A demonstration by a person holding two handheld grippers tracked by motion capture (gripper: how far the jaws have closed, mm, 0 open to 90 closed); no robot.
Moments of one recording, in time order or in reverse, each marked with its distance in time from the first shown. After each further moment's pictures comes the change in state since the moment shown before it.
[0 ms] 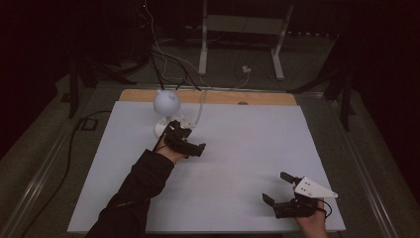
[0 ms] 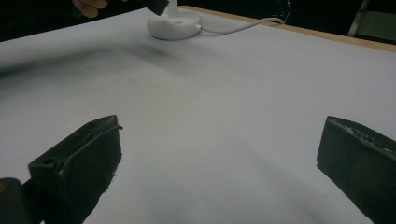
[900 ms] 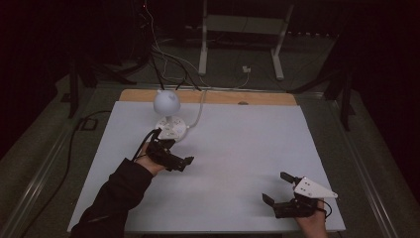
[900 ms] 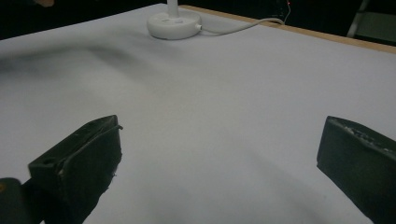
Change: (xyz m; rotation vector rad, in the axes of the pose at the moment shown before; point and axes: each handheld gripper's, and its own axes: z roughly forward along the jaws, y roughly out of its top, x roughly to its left) left arm 0.008 -0.037 -0.059 -0.038 -0.108 0.060; right arm 0.001 0.001 0.000 0.002 -0.003 -0.006
